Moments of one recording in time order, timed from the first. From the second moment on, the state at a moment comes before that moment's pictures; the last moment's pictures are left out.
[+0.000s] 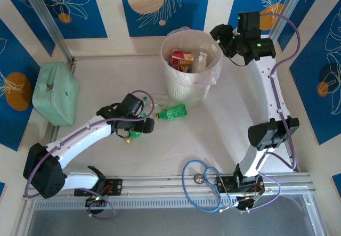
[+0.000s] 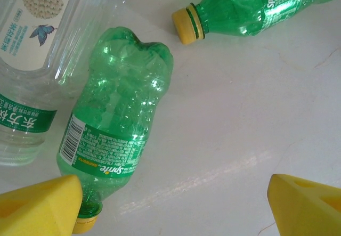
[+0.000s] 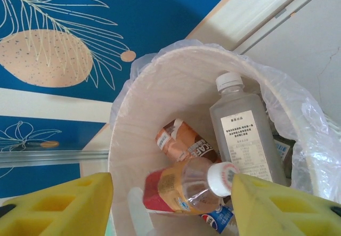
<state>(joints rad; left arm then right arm) -0.65 1.27 0.96 -0.77 0.00 -0.40 0.15 1.75 2.13 -0.95 -0.20 0.94</state>
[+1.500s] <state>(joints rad) -0.42 1.67 1.23 -0.61 -0.03 -0.32 0.96 1.06 1.14 -0.83 0.15 0.95</state>
